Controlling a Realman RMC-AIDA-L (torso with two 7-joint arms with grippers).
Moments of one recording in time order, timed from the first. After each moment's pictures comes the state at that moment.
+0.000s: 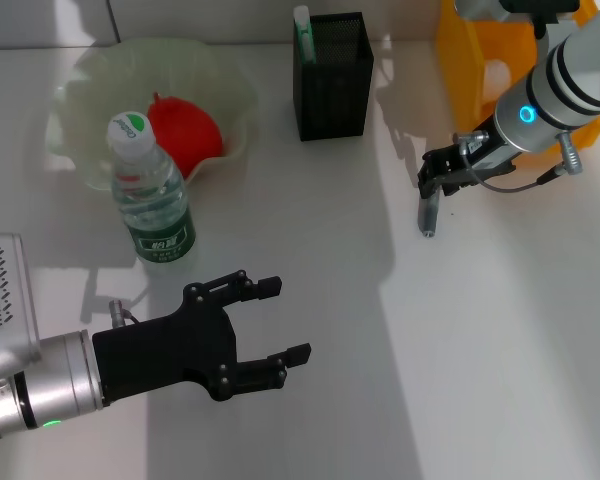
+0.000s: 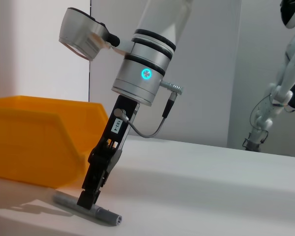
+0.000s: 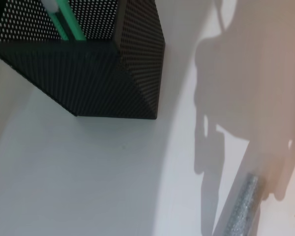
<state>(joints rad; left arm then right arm) -0.33 -2.07 1.32 0.39 1.37 1.44 -0.79 0.99 2.05 -1.19 -0.57 -2.68 -1.08 2.96</state>
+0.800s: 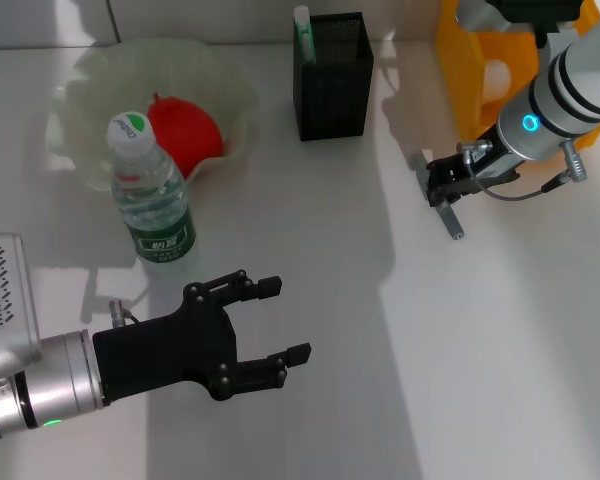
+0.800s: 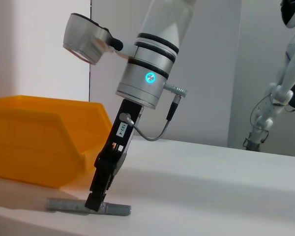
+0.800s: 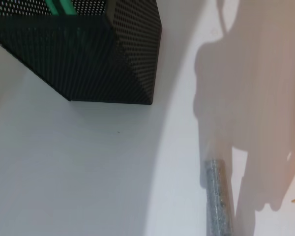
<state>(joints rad) -0.33 -2.07 1.32 0.39 1.37 1.44 -0.79 0.99 2.05 -1.20 -0.55 -2.68 -1.08 2.94</state>
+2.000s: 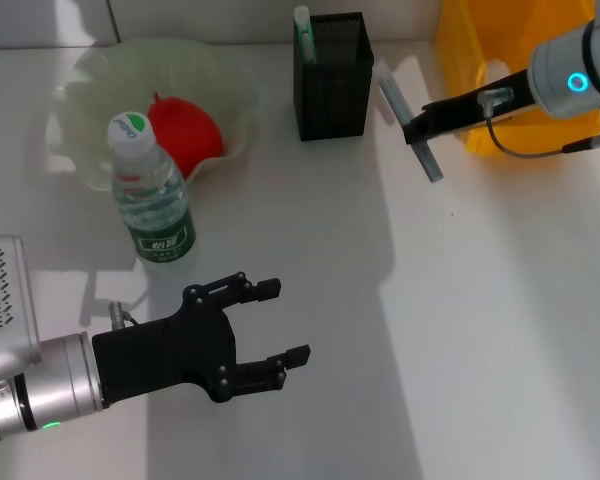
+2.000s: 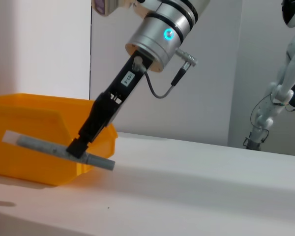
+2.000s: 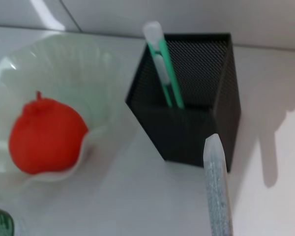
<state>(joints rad) -0.33 -2.07 1.32 0.39 1.37 1.44 -0.79 0.73 2.08 -1.20 -1.07 -2.45 -1.23 2.74</state>
